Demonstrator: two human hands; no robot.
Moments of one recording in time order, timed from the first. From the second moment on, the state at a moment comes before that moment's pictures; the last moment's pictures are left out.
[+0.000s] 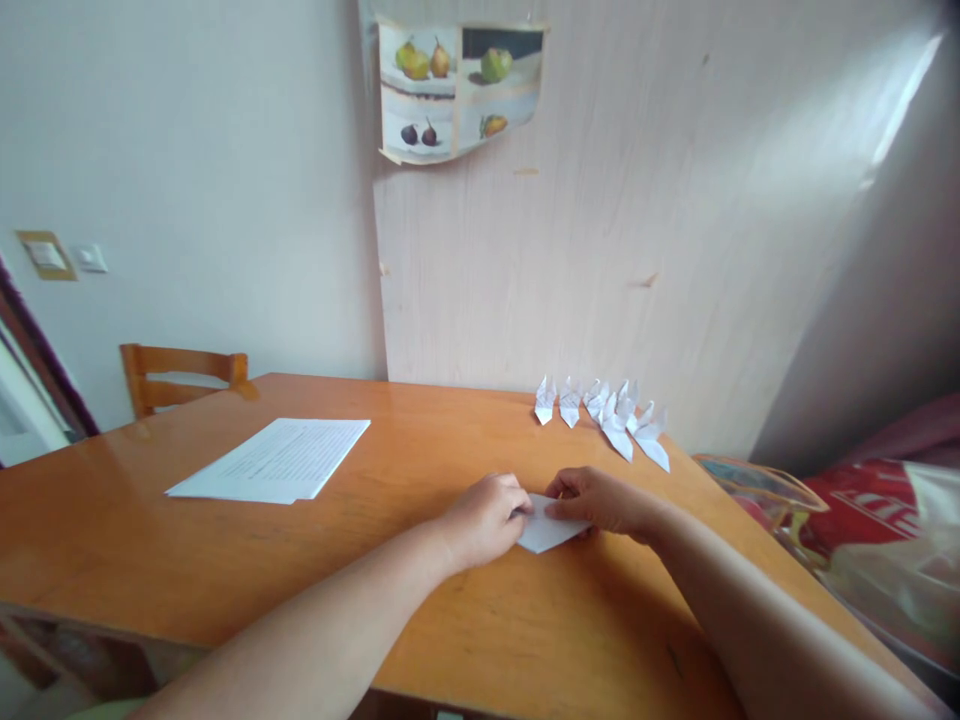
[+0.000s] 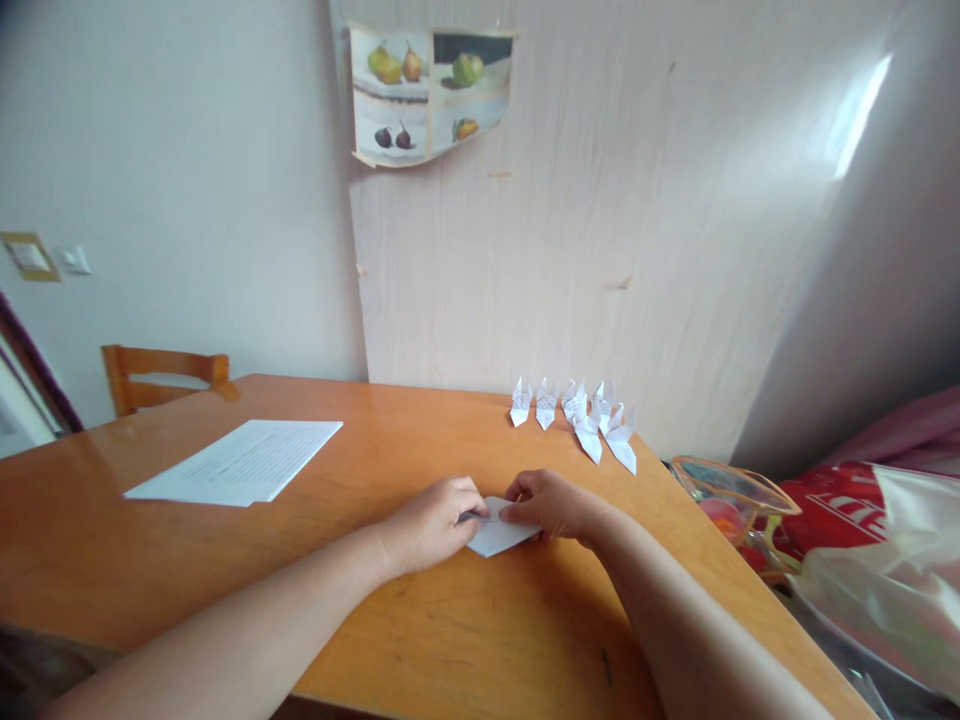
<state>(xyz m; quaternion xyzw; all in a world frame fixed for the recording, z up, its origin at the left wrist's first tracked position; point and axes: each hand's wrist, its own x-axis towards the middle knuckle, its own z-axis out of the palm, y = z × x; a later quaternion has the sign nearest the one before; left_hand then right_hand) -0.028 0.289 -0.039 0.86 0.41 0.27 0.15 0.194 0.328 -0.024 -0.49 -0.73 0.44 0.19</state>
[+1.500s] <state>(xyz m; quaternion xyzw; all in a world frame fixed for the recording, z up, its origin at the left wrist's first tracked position) -0.028 0.271 -0.035 0.90 0.40 0.17 0.02 0.184 0.227 -0.024 -0.50 -0.86 0.09 0.04</state>
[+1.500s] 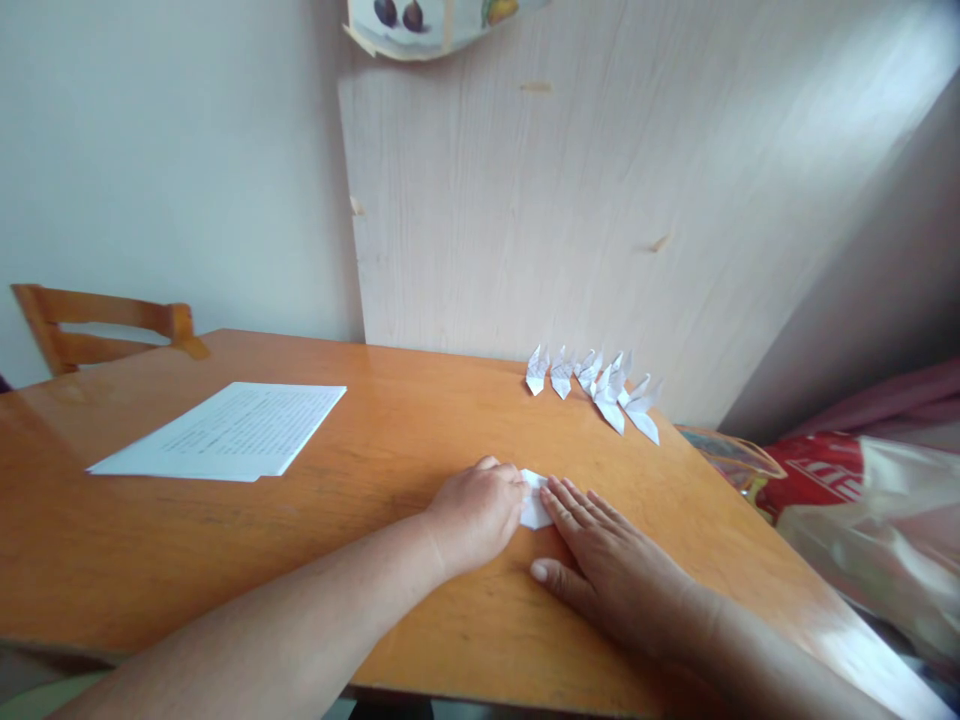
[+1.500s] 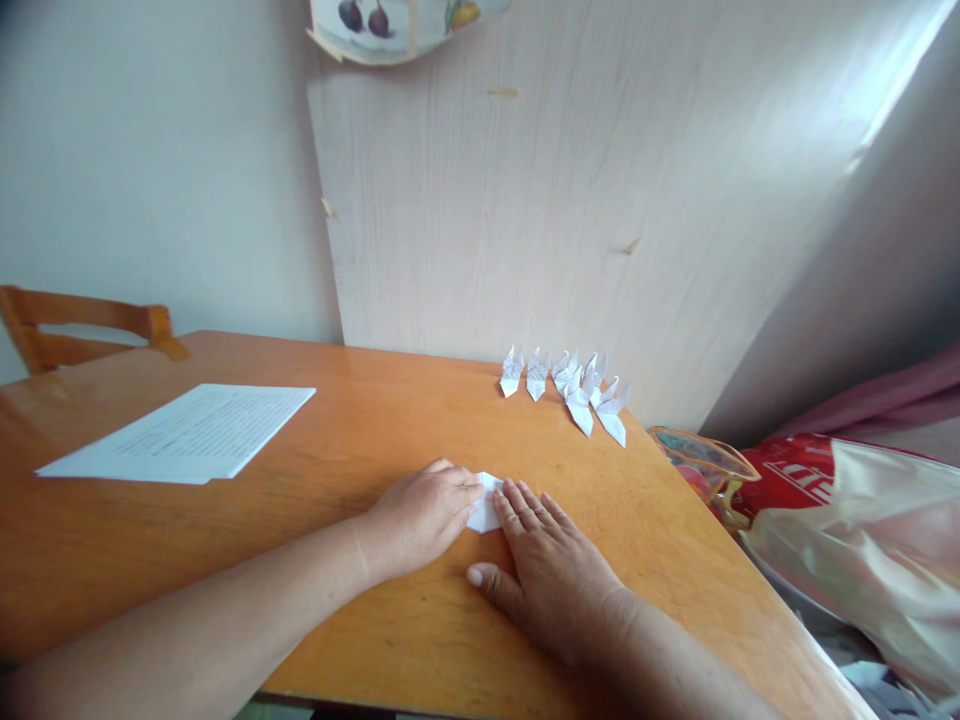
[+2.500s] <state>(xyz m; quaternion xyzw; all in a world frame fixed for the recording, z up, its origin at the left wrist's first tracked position) -0.026 0.270 -0.031 0.90 0.40 0.17 0.04 0.173 0.236 -0.016 -0.49 -0.87 0.07 0.07</state>
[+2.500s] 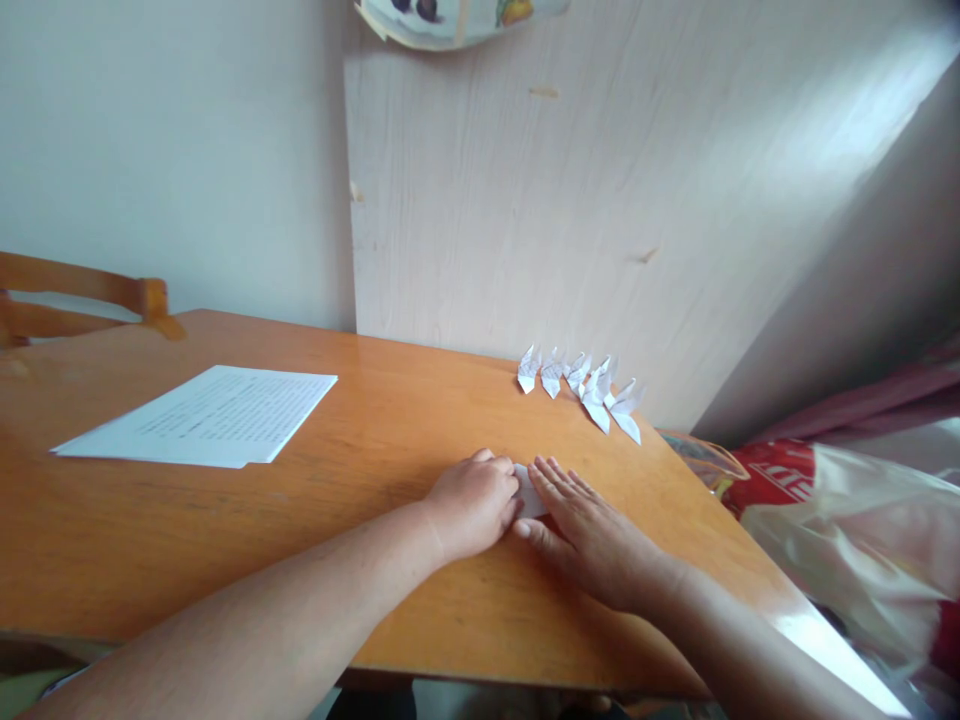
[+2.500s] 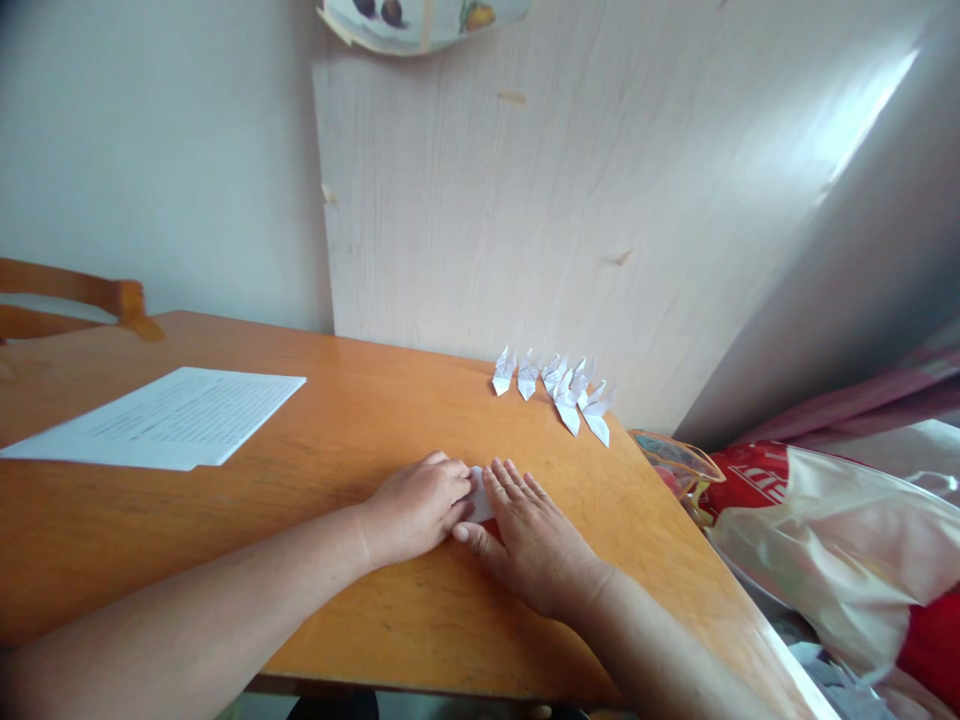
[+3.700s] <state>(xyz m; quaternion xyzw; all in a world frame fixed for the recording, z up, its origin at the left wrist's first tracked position) -0.027 0.272 -0.035 0.89 0.41 0.18 0.04 0.185 0.264 -0.015 -0.47 -0.87 0.01 0.13</state>
